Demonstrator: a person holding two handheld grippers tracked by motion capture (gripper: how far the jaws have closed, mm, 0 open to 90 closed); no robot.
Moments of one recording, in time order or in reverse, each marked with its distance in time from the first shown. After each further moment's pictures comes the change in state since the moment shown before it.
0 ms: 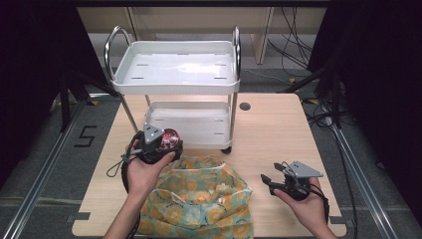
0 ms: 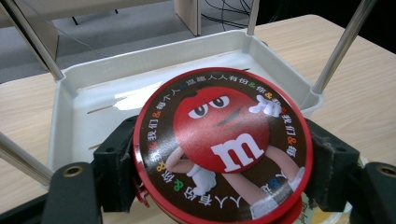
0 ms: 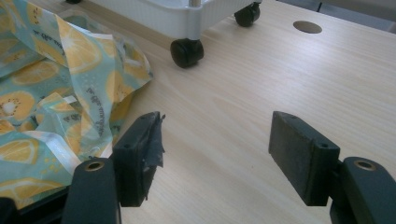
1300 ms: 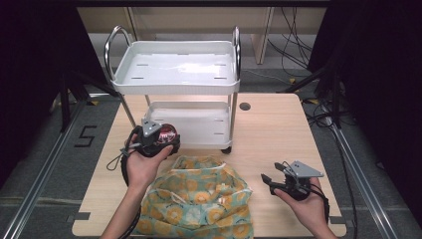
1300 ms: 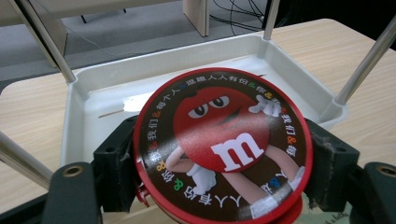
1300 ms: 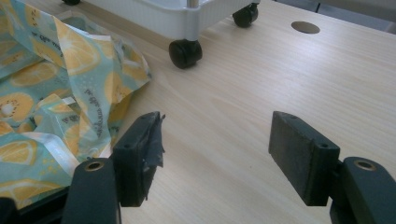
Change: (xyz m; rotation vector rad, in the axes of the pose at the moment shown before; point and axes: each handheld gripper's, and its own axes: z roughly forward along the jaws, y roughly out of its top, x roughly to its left) left arm 0.013 0.005 0.013 0.000 0.028 -0.034; right arm -0.001 0.000 0.000 -0.014 0.007 0.010
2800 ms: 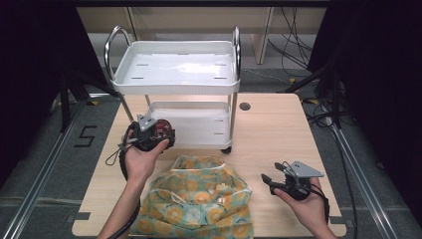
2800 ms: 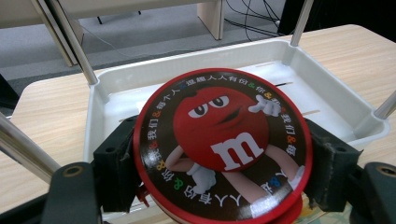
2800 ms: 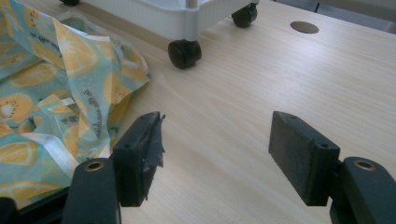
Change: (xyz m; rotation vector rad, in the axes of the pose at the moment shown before) left arm 0.017 0.003 0.014 -0.019 0.050 -0.018; right arm 0.000 0.000 -0.001 0.001 -0.013 -0.004
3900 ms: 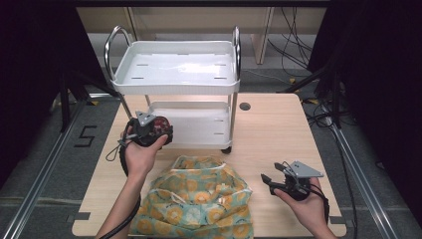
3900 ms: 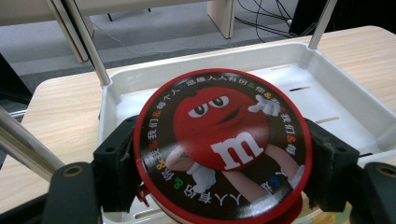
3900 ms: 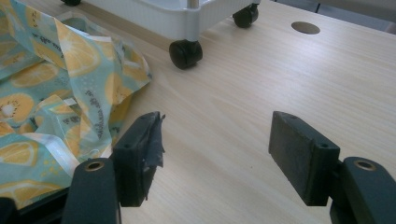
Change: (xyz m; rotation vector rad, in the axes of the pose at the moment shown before) left arm 0.007 0.006 0.009 0.000 0.035 -0.019; right arm -0.001 0.000 0.001 -0.016 -0.010 -0.026
